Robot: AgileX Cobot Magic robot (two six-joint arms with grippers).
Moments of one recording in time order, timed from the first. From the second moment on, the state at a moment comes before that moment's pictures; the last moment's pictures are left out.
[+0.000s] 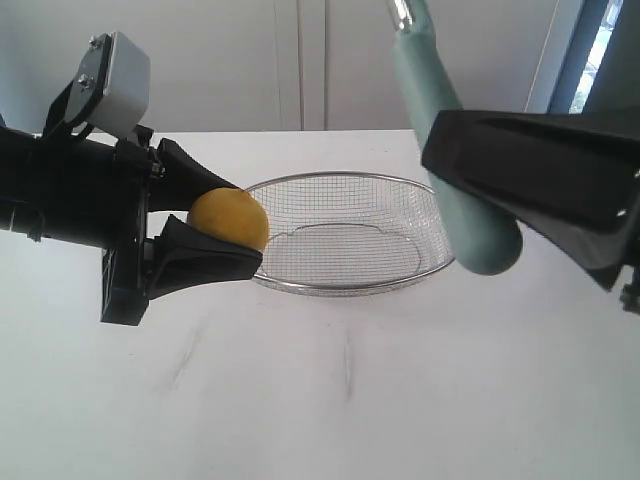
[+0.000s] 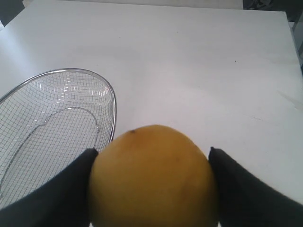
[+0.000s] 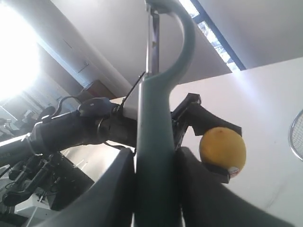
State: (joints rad) left arm -0.38 1.31 -0.85 -1.28 0.88 1.81; right arm 0.90 0.62 -0.60 0.72 0.10 -0.06
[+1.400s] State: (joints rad) left arm -0.38 1.31 -0.85 -1.28 0.92 1.81; right arm 0.28 1.19 -0.60 1.31 0.80 -0.77
